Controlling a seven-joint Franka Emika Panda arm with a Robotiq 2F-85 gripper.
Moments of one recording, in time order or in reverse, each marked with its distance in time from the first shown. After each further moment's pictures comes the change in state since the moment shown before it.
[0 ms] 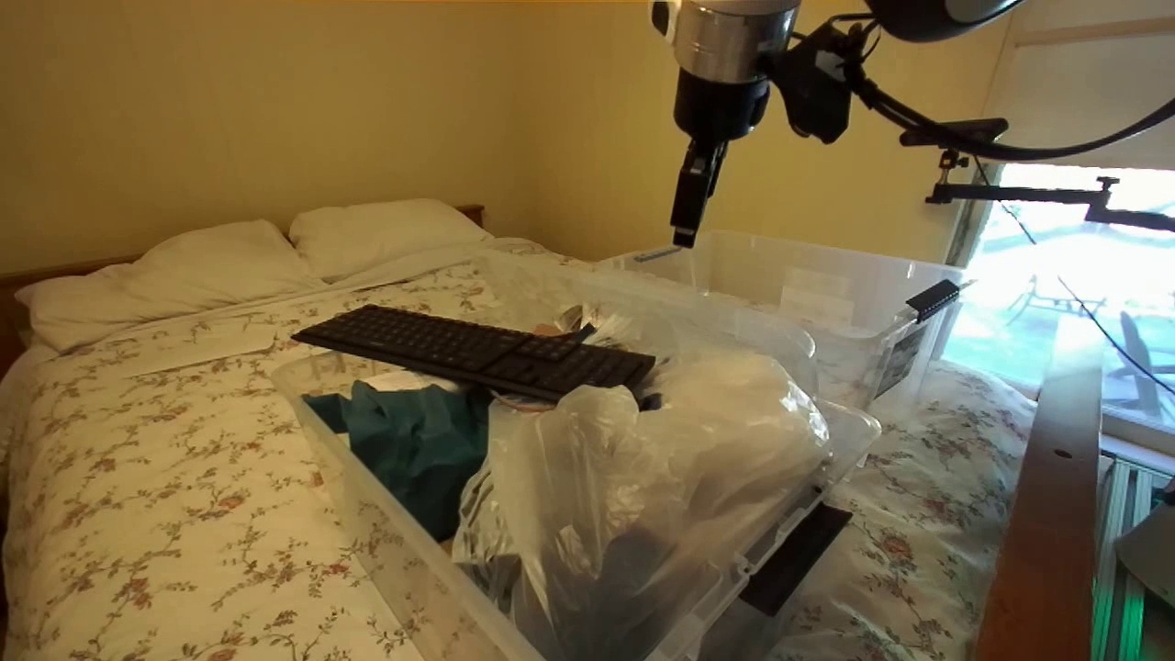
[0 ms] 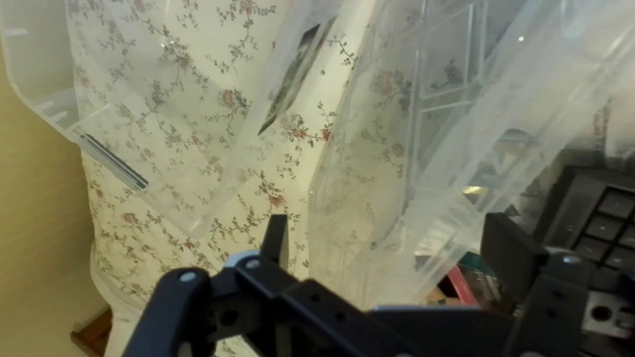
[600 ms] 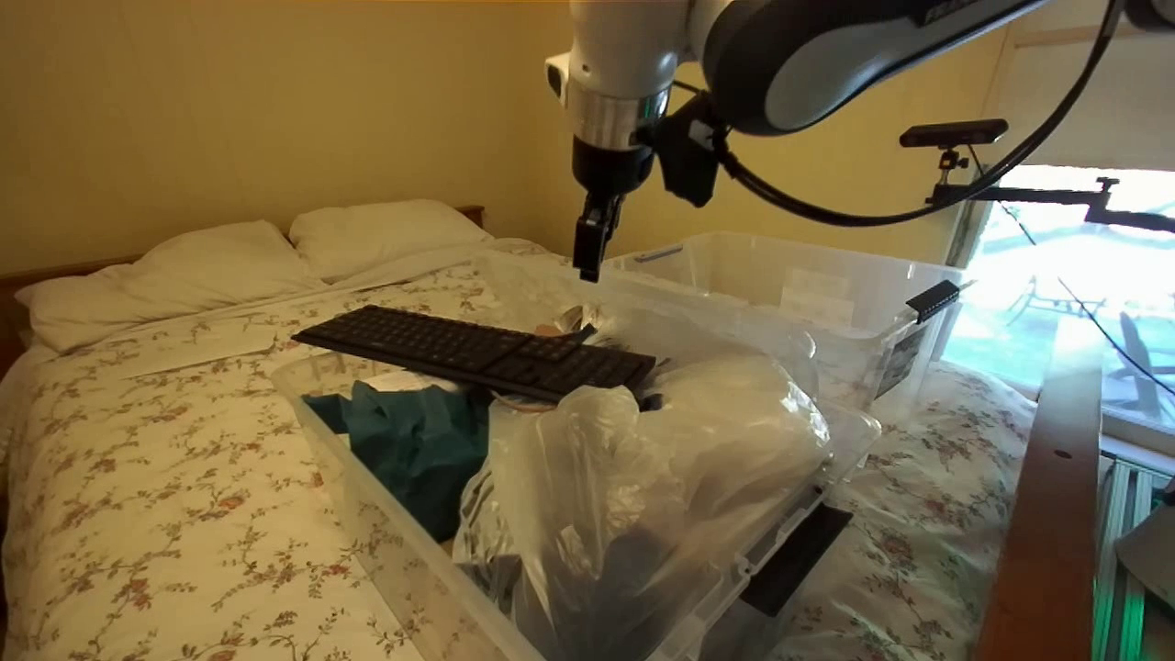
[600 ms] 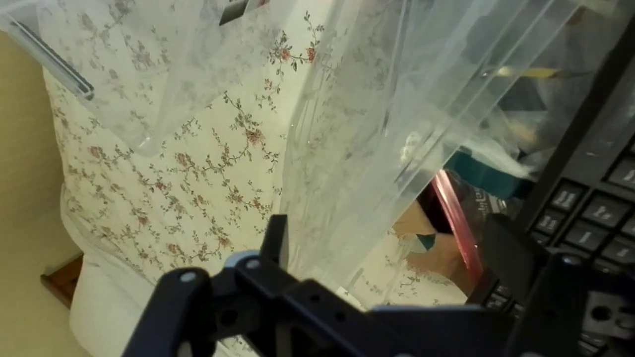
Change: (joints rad) arm 0.205 0.298 -0.192 0.265 -0.150 0.068 -0.027
